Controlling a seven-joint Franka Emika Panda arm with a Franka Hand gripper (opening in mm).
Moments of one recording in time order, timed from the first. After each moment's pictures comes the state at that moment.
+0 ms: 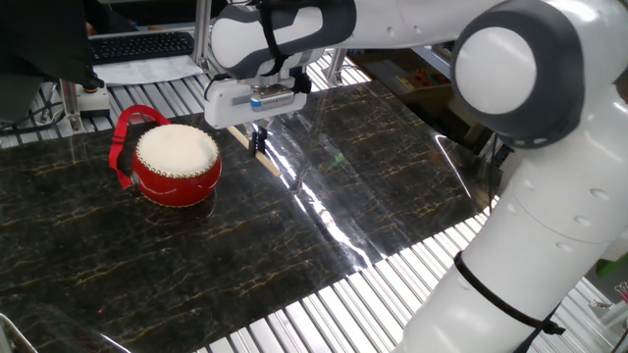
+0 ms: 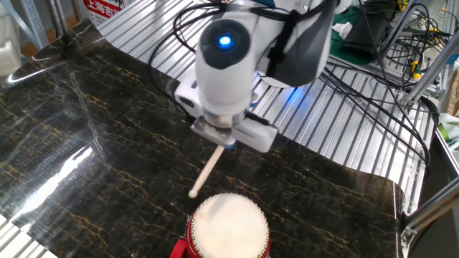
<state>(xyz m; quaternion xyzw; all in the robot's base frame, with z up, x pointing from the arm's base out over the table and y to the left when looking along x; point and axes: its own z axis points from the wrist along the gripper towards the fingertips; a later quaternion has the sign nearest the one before) 0.504 0.045 0.235 0.03 -0.99 0.01 0.11</state>
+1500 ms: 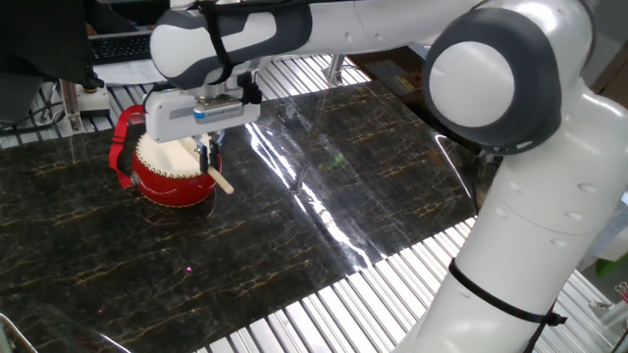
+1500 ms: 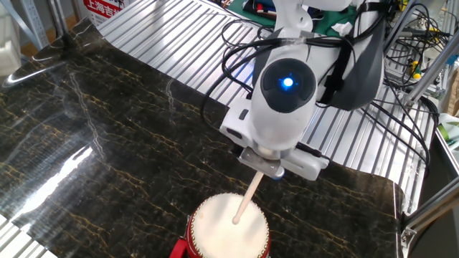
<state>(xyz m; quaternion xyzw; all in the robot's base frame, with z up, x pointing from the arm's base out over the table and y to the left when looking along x) 0.504 0.146 0.228 0.03 -0.99 0.00 0.13</state>
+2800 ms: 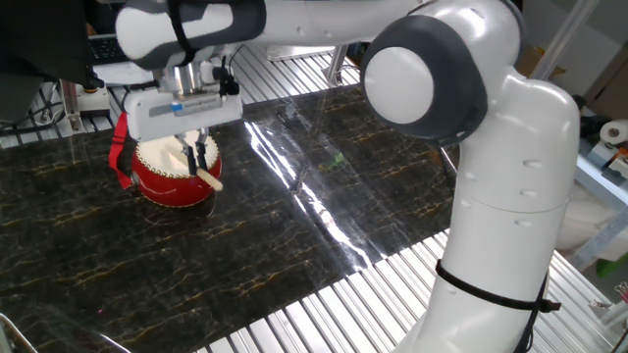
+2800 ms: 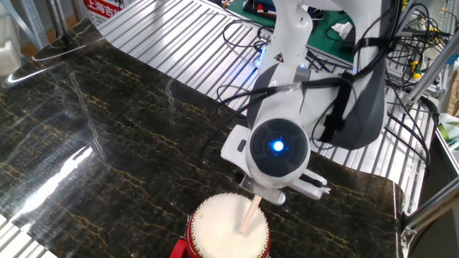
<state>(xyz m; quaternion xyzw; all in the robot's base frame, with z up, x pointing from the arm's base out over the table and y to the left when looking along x) 0.518 0.166 0.220 0.03 -0.97 0.01 0.23</state>
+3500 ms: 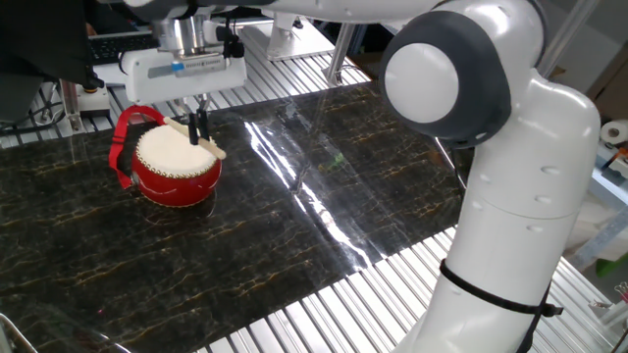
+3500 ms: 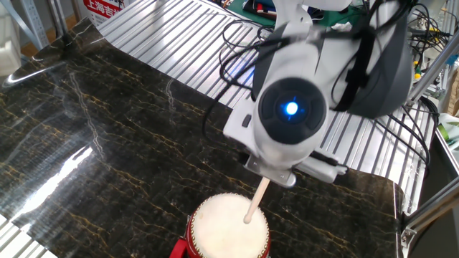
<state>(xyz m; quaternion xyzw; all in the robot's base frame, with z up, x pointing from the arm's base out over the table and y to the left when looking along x) 0.522 0.165 0.290 0.03 -0.97 0.01 0.23</state>
